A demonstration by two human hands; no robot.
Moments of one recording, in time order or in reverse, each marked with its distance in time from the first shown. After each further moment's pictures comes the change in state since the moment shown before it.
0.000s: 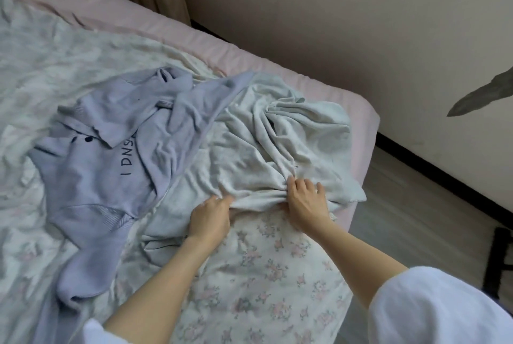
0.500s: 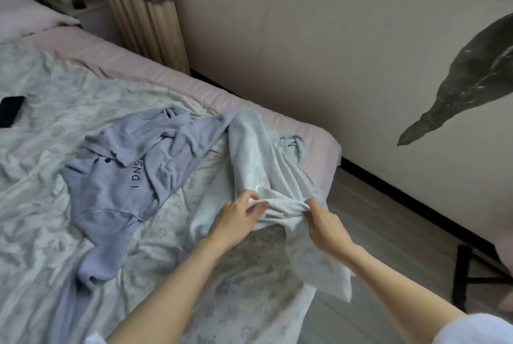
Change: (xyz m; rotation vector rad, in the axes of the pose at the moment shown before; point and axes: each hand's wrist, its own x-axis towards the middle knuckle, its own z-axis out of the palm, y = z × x) left_hand -0.075 0.099 -0.100 -0.624 -0.005 0.078; right_hand -0.139 0.075 -0.084 0.536 0.140 -0.032
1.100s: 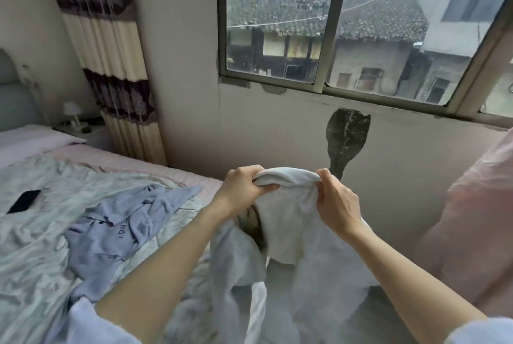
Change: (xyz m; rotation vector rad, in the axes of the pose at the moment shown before) left_hand -0.231 0.278 -0.019 -0.063 0.217 0.555; right_hand -0.290 -0.004 -0.212 -0.127 0.825 -0.034
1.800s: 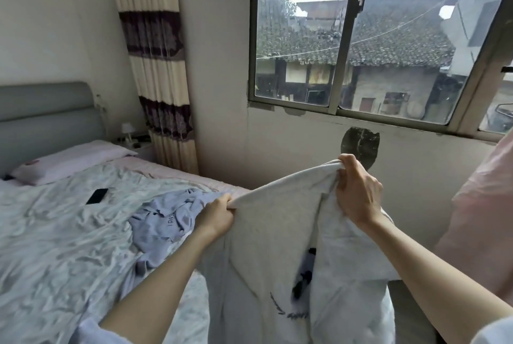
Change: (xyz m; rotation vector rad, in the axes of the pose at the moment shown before) left_hand -0.189 0.029 -0.075 0.399 0.078 -0.320; right_hand -0.103 -0.071 -0.138 0.084 0.317 -0.087
